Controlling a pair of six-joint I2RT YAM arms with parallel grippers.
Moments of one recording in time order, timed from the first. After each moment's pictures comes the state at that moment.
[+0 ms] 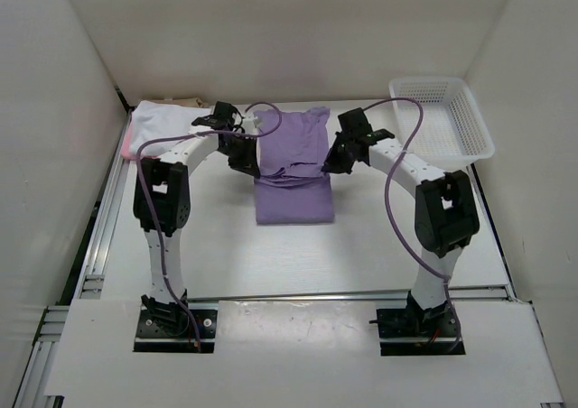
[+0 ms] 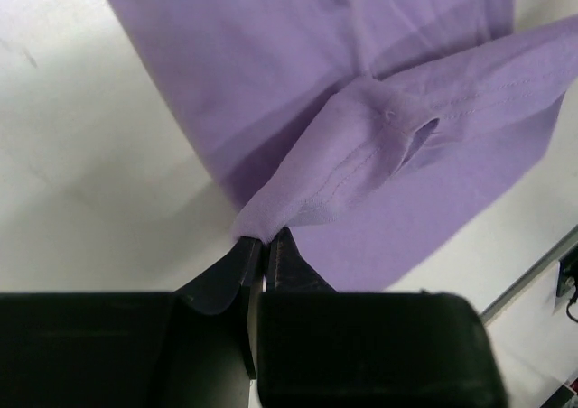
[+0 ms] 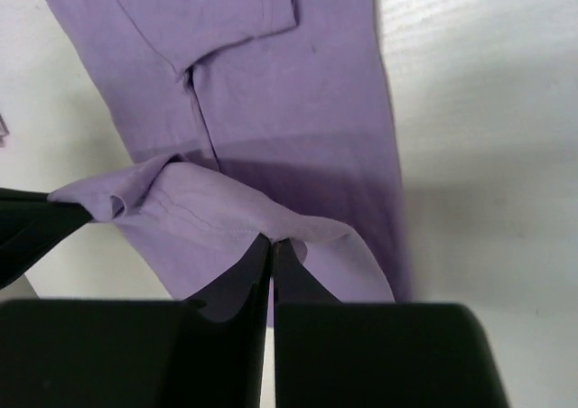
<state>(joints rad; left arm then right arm) -0.26 2.09 1.67 -0.74 0.51 -0.01 0.44 1.86 1.45 -0.53 -0.11 0.79</state>
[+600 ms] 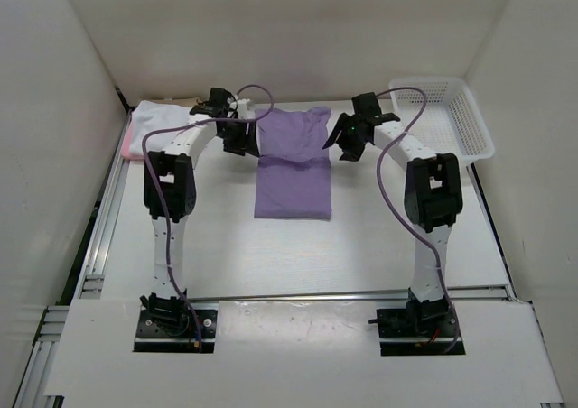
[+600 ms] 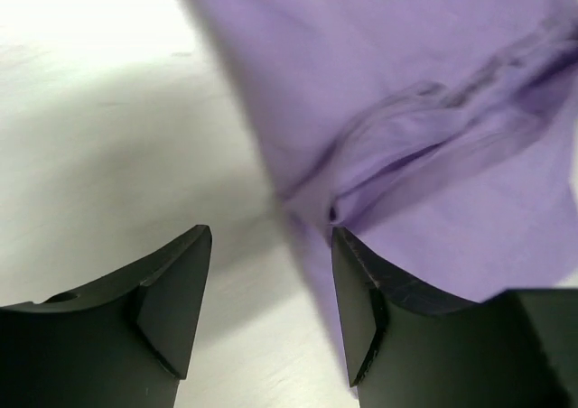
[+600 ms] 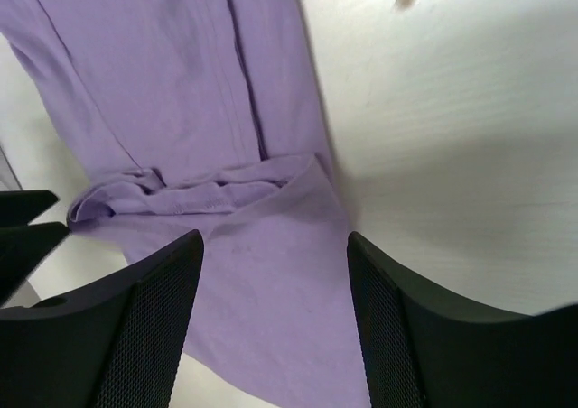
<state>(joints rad) -0.20 2.33 2.00 -0.74 0.45 -0.01 0.31 2.14 1.74 -0.56 -0.21 0.75</state>
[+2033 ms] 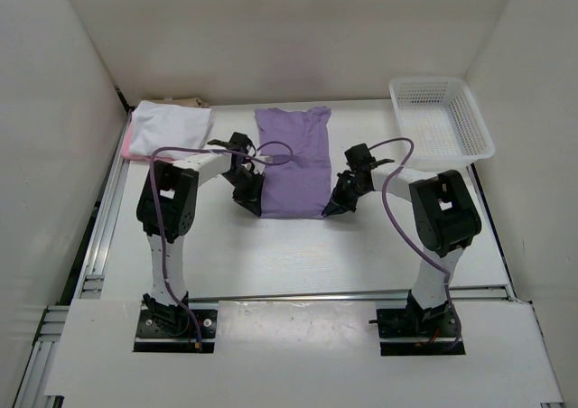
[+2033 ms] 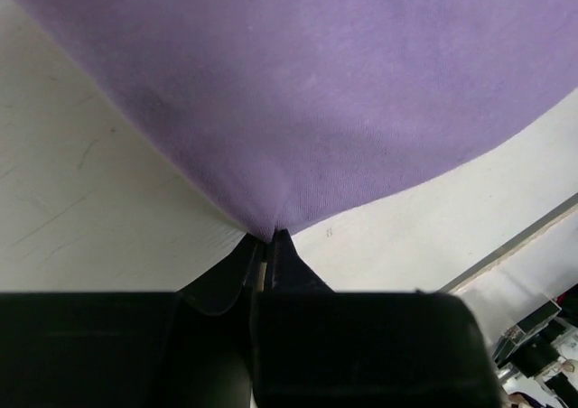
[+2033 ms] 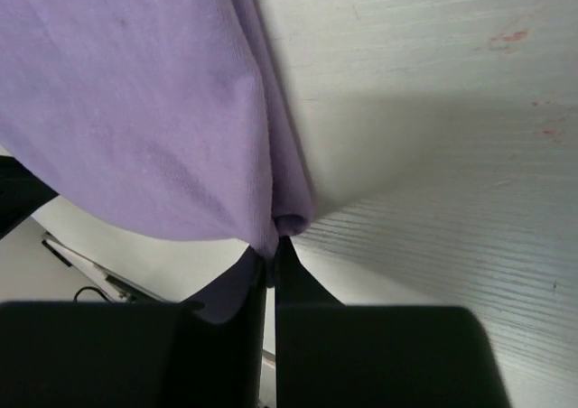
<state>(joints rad) -0.35 2.06 1.44 -0.81 0.46 -0.01 0.40 1.87 1.12 -0.45 -0.41 0.78</state>
